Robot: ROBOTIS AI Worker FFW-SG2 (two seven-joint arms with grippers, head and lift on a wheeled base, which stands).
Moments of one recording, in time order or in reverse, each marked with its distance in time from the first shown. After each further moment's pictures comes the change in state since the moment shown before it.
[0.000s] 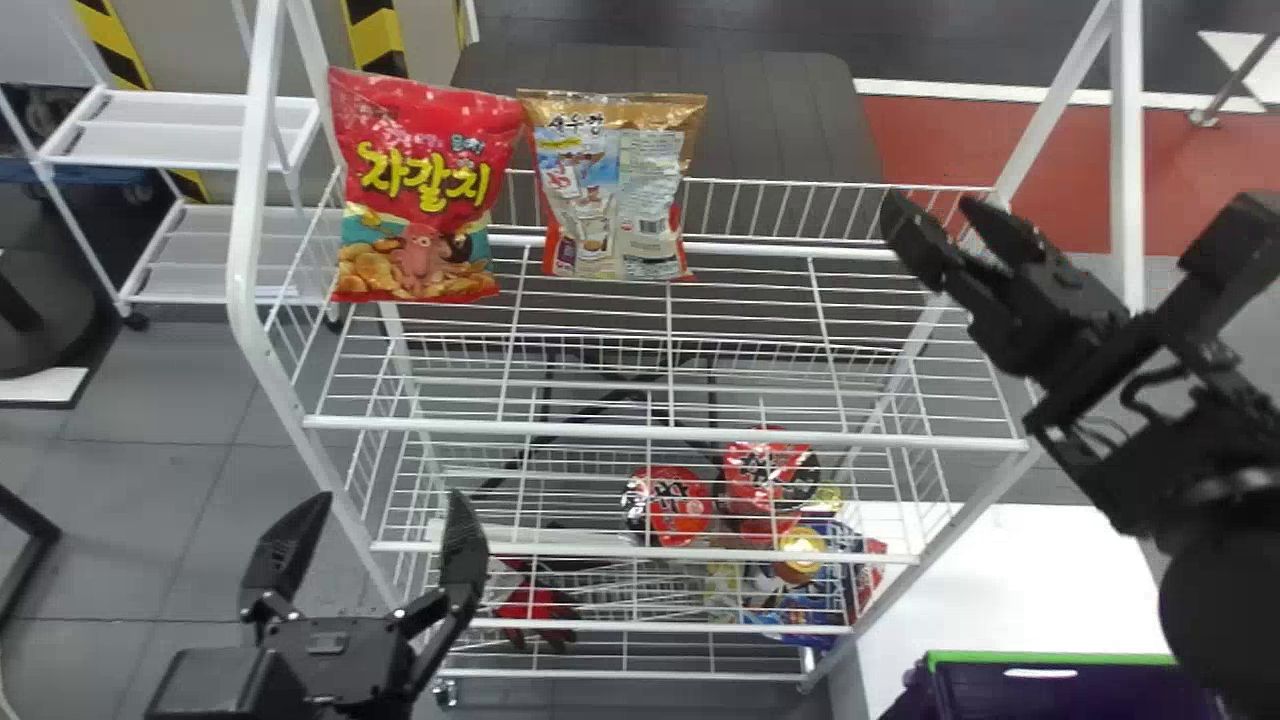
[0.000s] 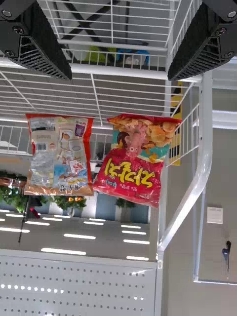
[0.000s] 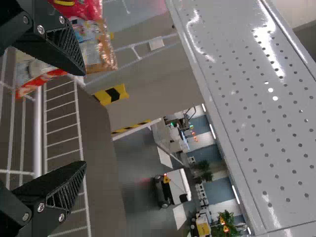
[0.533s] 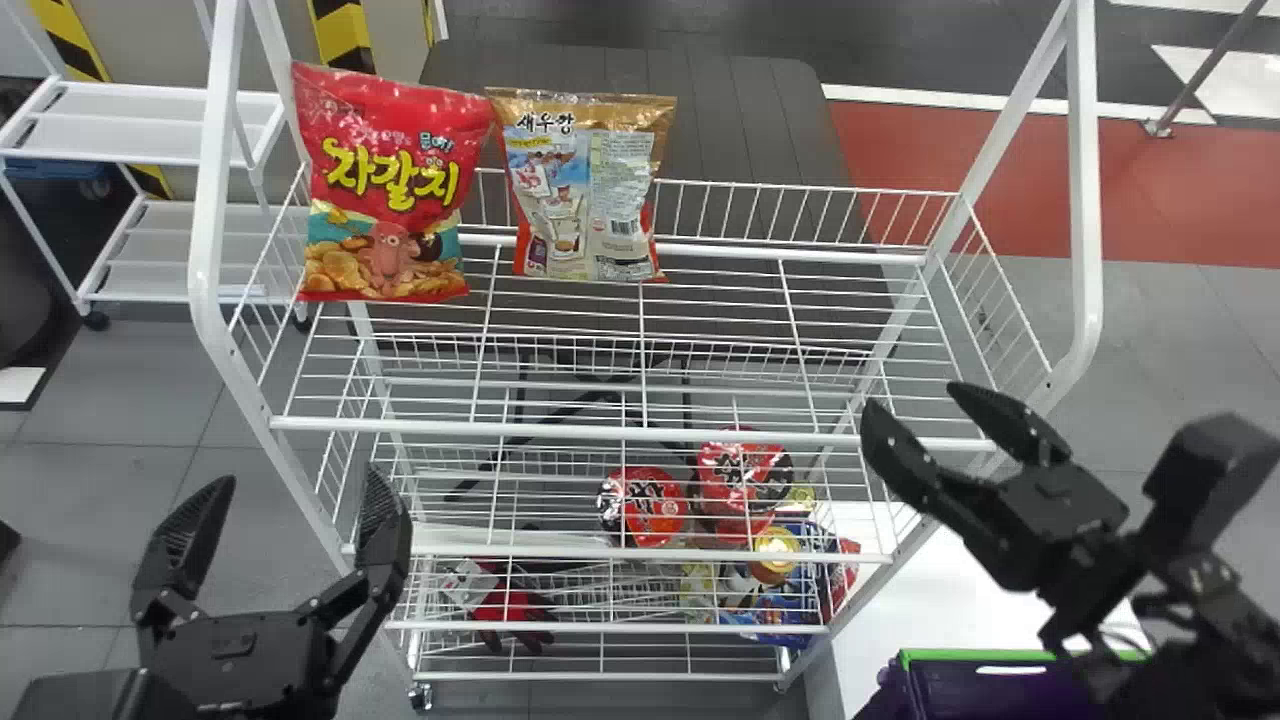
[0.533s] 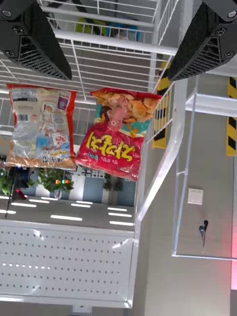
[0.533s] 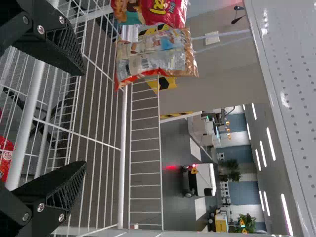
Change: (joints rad) left arm 0.066 0.005 0.034 -0.105 0.003 -0.036 0.065; right arm 0.360 0.035 -0.005 -0.111 0.199 -0.179 0.057
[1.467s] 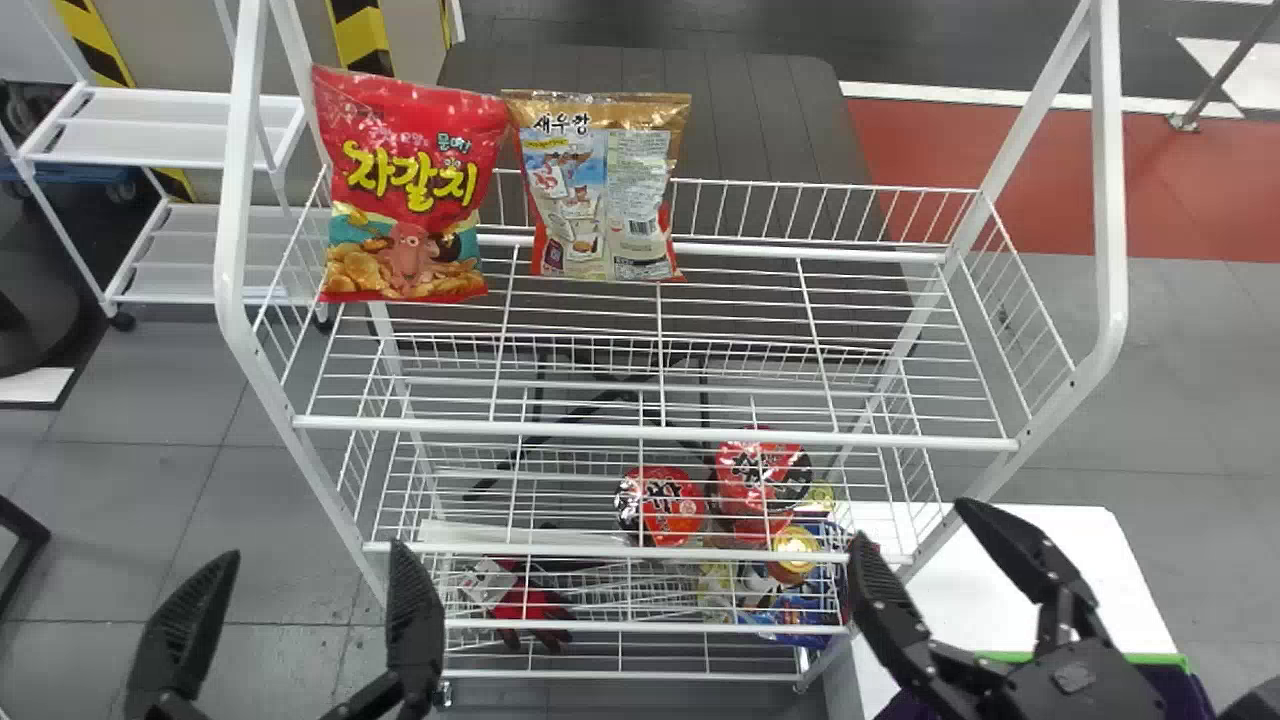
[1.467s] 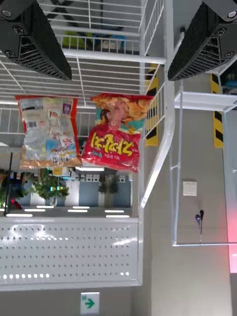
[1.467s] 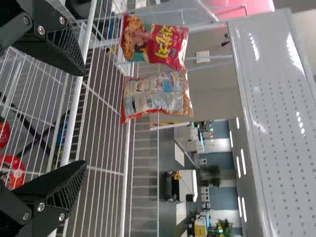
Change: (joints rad) left arm 0.191 -0.006 -0.078 -0.122 -0.187 0.011 0.096; right arm 0.316 -0.031 0.148 -0.083 0.083 -0.349 -0.106
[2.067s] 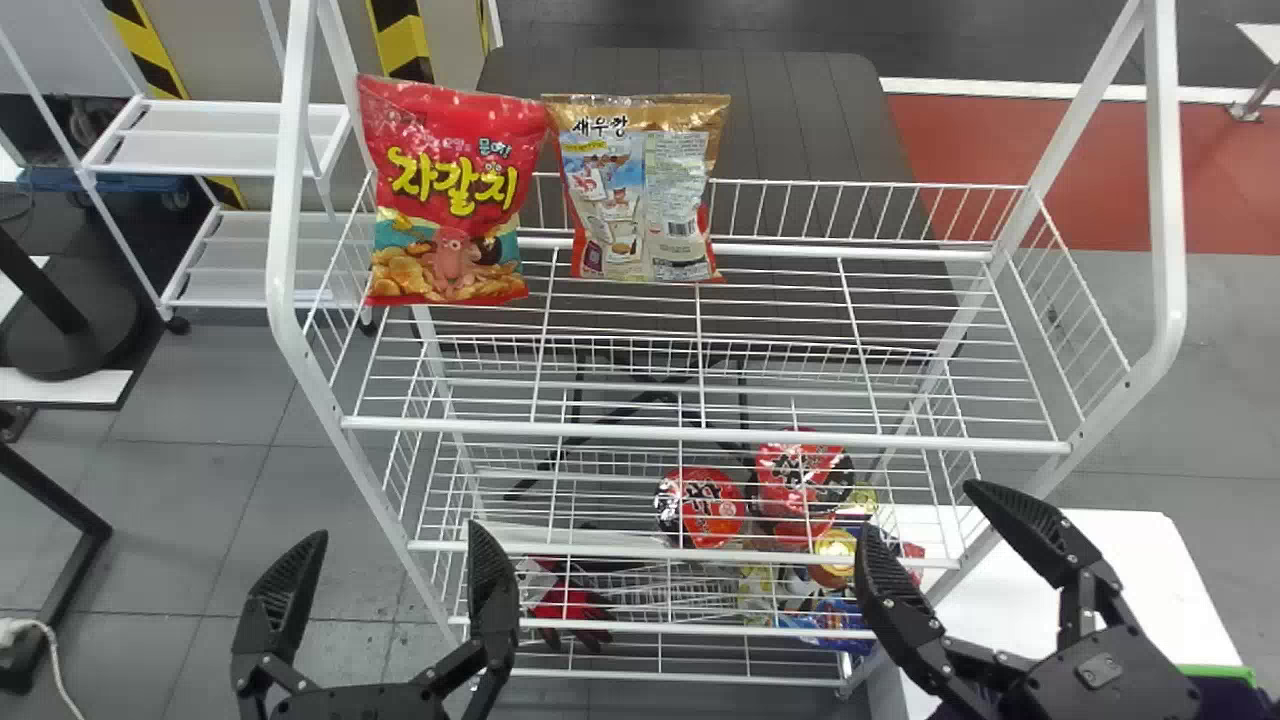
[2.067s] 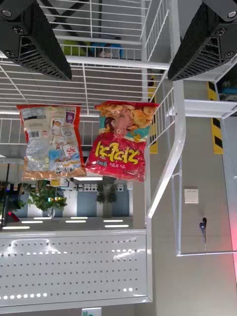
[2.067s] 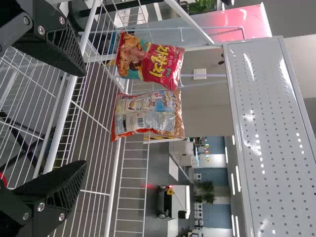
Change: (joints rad) left arm -0.054 -0.002 -0.028 -0.003 -0.006 0.082 0.024; right arm -0.019 -0.039 0.030 -0.020 0.017 0.010 -0.005
